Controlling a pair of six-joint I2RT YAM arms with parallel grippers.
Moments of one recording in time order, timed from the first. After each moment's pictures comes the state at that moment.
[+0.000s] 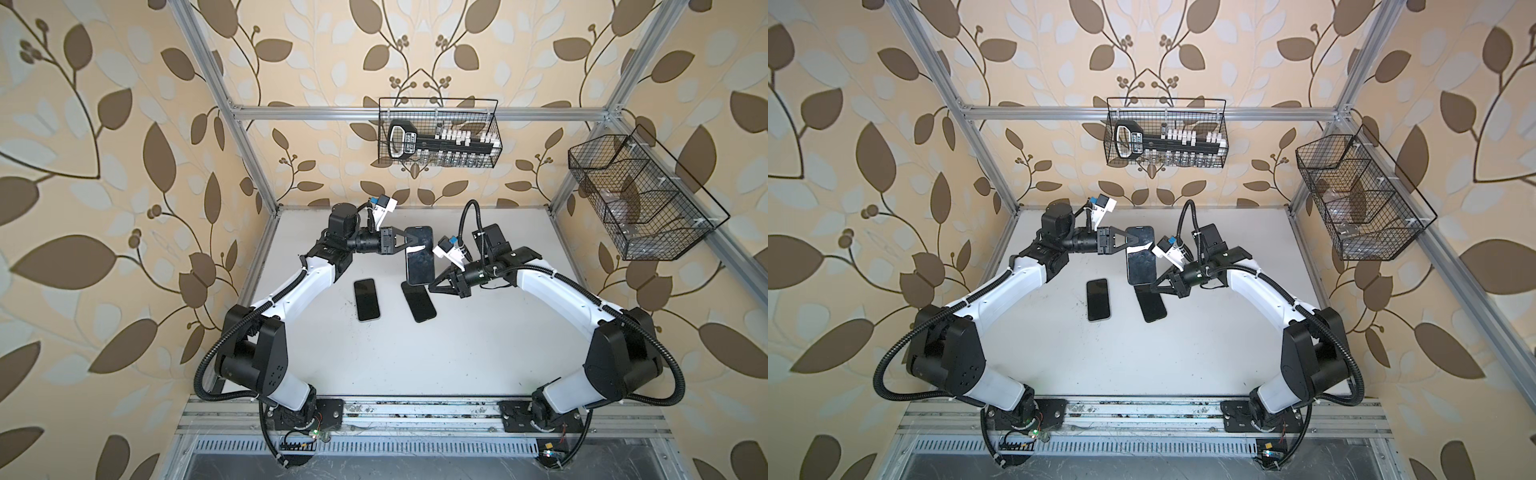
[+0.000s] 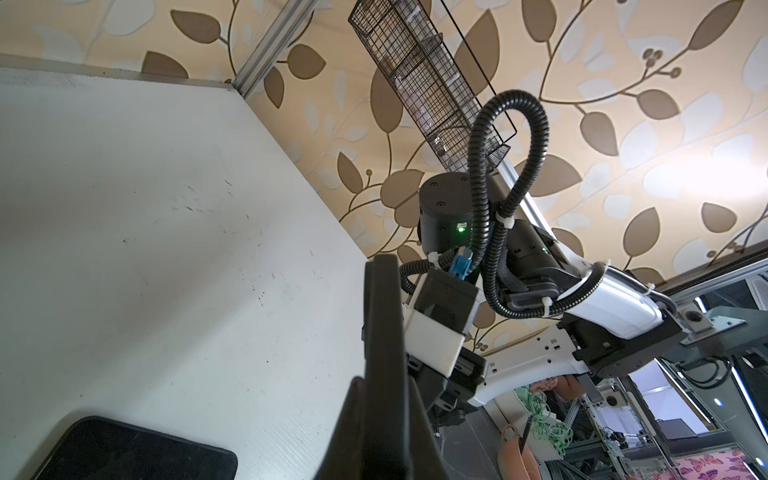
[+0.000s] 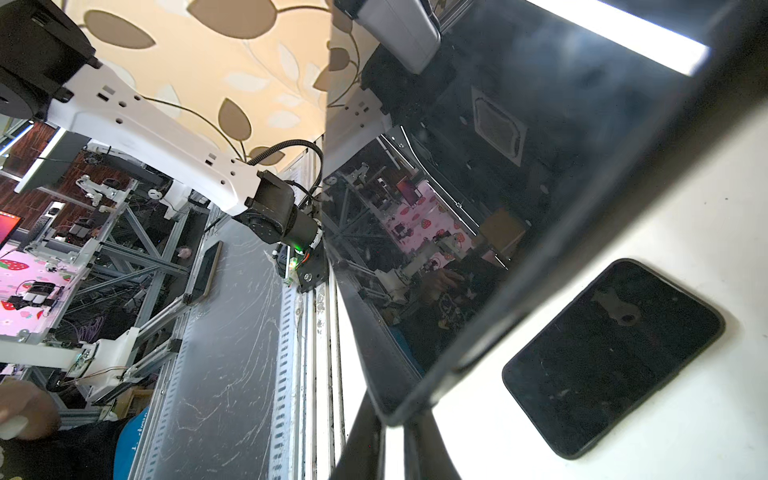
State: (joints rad) left arm -0.33 1.53 1.17 0.15 1.07 -0.66; right arm 0.39 1.54 1.19 -0.63 -0.99 -0.28
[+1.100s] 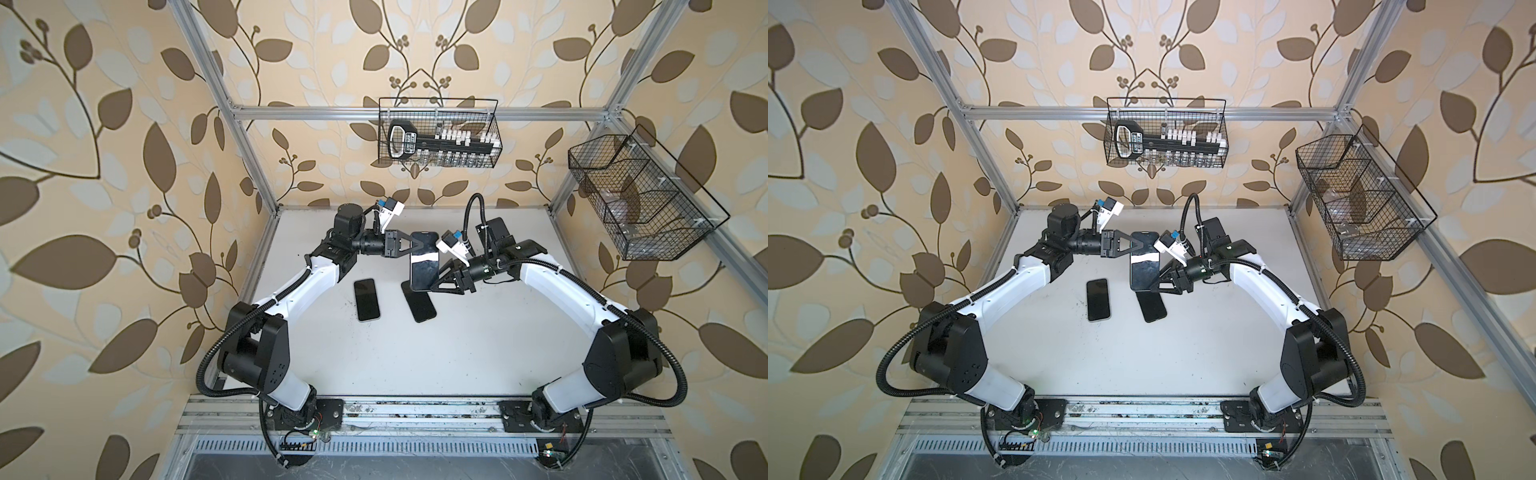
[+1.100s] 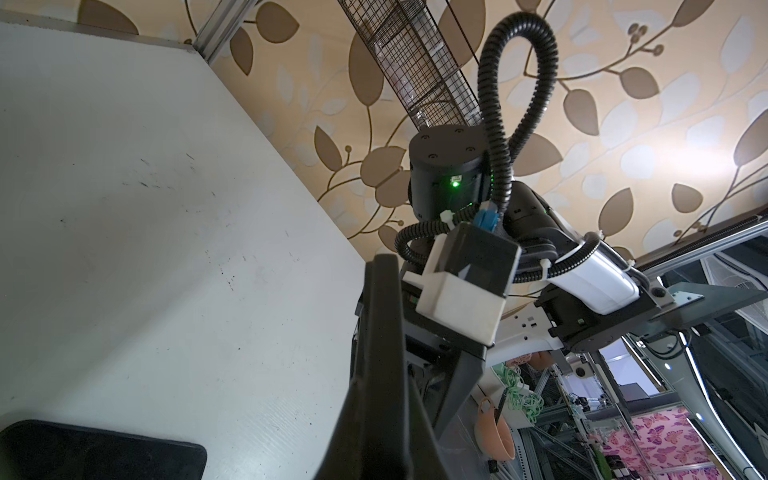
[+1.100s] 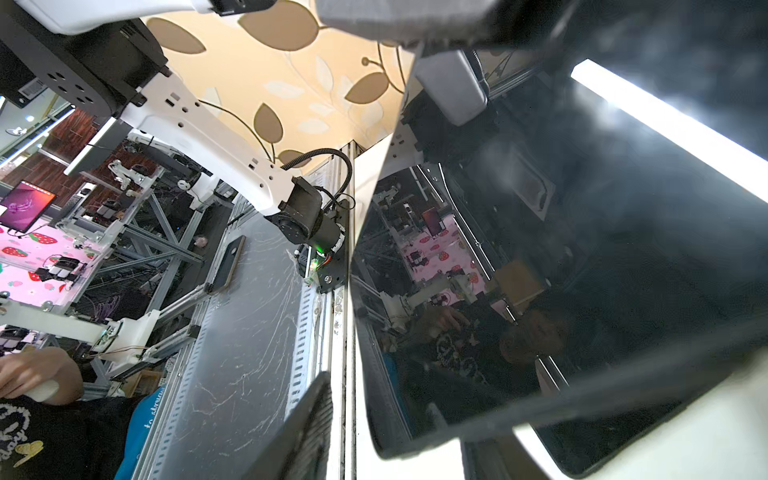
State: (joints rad) left arm -0.35 1.55 1.20 0.12 1.12 -0.66; right arm 0.37 1.55 1.27 -0.75 -1.07 -0.38
